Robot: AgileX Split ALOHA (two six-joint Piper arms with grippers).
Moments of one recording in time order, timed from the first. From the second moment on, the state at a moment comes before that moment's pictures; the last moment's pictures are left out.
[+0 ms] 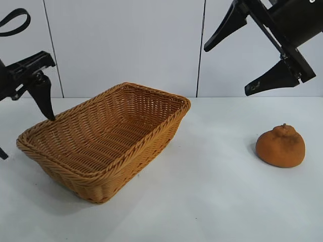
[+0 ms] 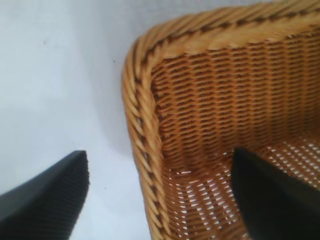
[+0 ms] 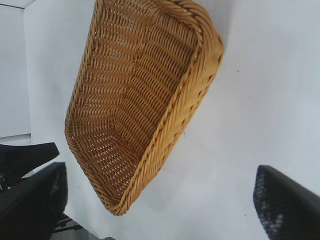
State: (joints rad) left arm -0.32 1.58 -0.90 -0.14 0.61 -1.15; right arm 0.11 1.70 -1.19 0.86 0.91 -0.32
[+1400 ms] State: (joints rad) left arm -0.36 1.81 -0.90 -0.18 0.40 -1.16; right arm 0.11 1.70 -1.19 0.86 0.90 -0.32
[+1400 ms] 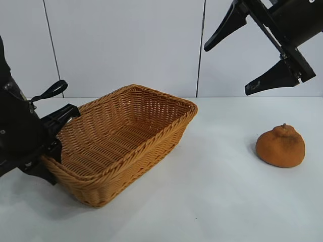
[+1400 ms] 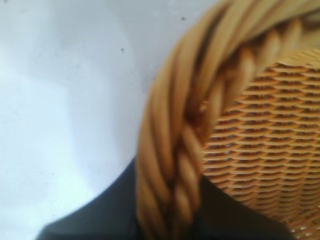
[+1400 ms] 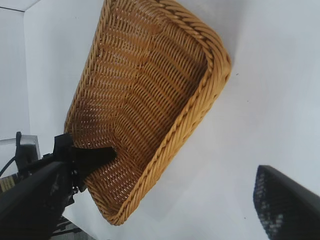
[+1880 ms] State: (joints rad) left arm -0.21 1.90 -1.28 -0.26 0.72 -0.62; right arm 0.11 1.70 -1.19 0.86 0.89 -0.32
